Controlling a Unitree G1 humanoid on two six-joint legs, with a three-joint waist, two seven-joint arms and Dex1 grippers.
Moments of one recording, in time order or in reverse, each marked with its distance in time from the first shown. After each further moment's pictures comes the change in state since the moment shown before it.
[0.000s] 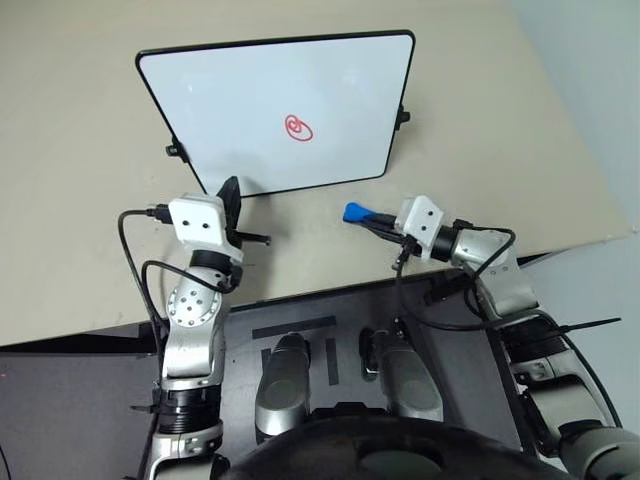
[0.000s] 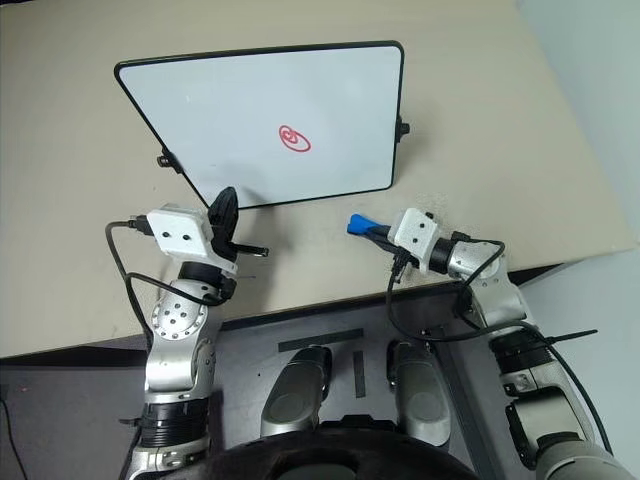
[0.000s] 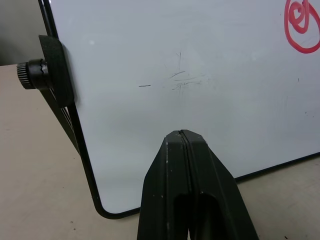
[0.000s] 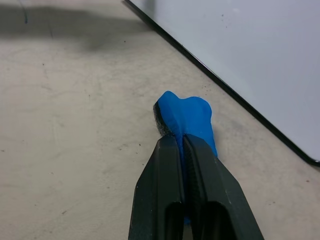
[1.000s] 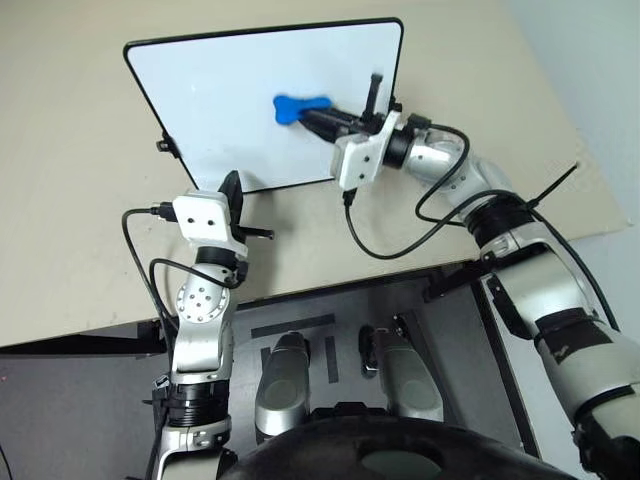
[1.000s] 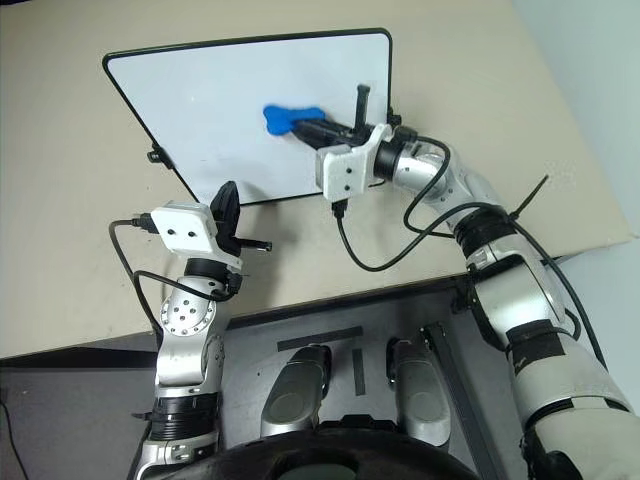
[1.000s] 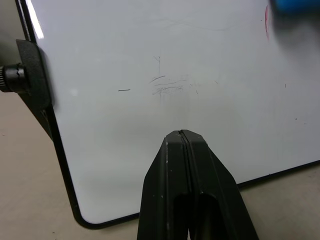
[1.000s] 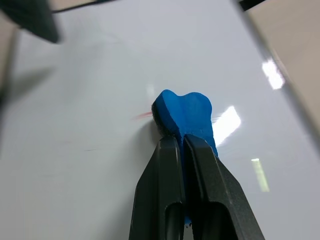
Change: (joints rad) left arm -0.019 -0.035 -0.011 0.025 0.034 -0.042 0.040; right arm -0.715 0.114 0.146 0.784 -0.550 -0.860 -0.571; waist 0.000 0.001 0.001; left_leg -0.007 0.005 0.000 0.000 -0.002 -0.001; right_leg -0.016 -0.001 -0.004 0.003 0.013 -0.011
